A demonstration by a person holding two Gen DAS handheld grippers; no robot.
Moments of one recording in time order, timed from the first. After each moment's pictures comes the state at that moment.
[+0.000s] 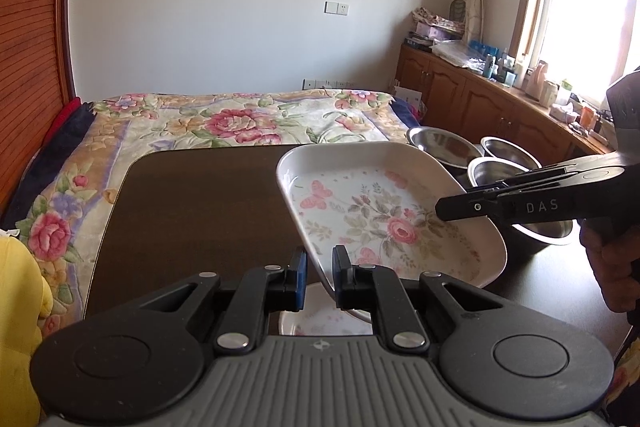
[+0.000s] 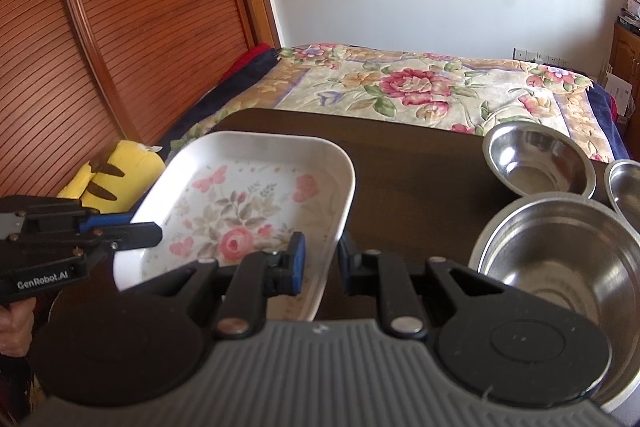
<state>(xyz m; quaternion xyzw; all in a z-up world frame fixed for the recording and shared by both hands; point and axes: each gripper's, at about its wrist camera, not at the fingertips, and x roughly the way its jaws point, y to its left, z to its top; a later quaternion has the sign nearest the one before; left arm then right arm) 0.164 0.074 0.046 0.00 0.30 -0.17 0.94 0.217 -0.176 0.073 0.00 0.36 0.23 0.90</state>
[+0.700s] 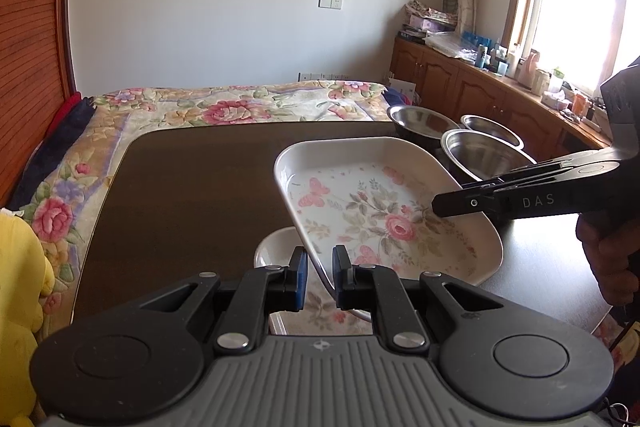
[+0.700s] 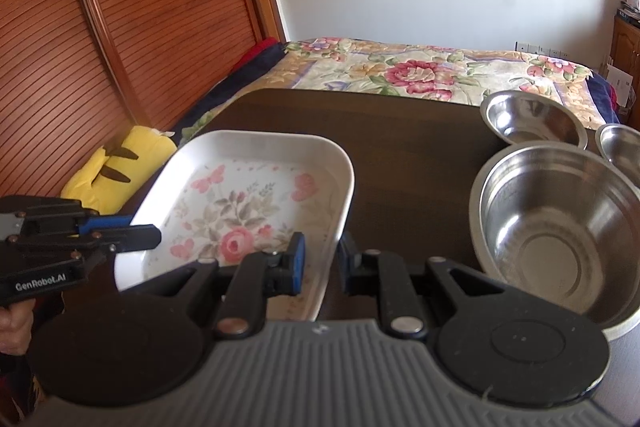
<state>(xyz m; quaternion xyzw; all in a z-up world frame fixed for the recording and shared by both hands) 0.116 0.068 0.035 0.00 0.31 -0.17 0.94 0.178 -0.178 0.065 0.01 0.36 0.23 0.90</state>
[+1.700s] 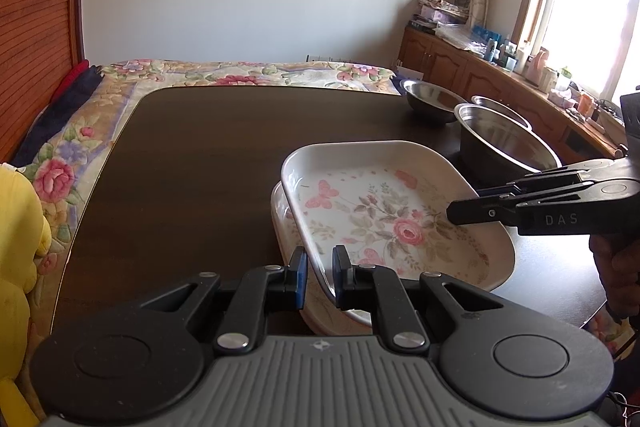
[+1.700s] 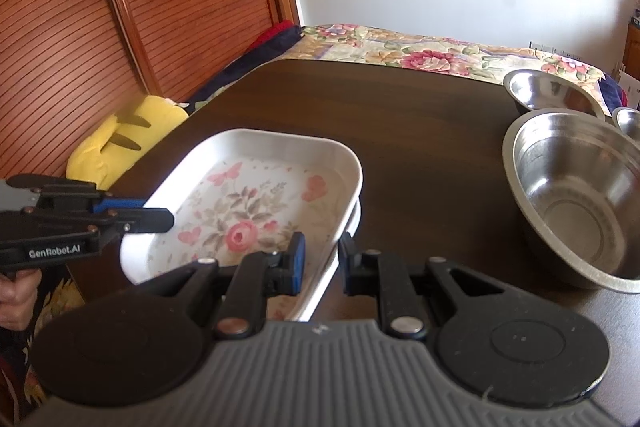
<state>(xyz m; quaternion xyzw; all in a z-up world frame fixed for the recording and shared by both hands) 0.103 0.083 0.008 -0.02 0.33 -0.16 0.93 0.157 -0.164 0.048 -0.02 0.37 0.25 0.90</state>
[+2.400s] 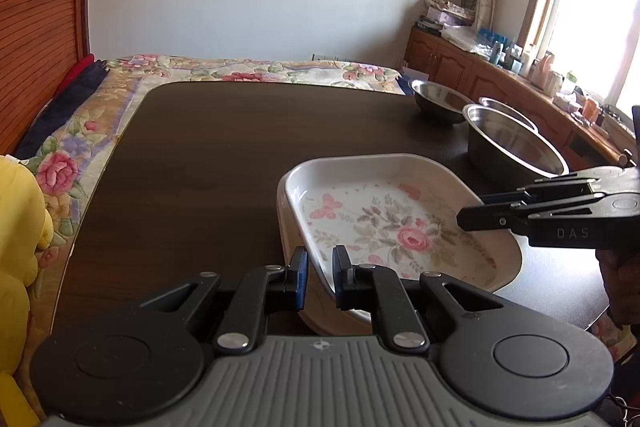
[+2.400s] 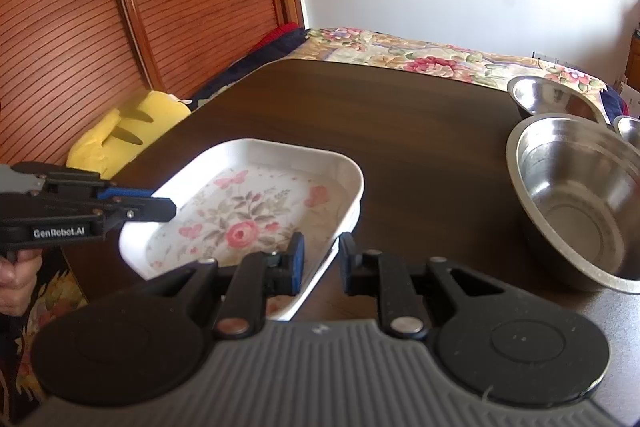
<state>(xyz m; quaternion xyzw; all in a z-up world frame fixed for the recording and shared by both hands) 0.108 0.088 0.010 -0.03 0.33 -0.16 0.93 0.152 -0.163 0.047 -0.03 0.36 0.25 0.90</state>
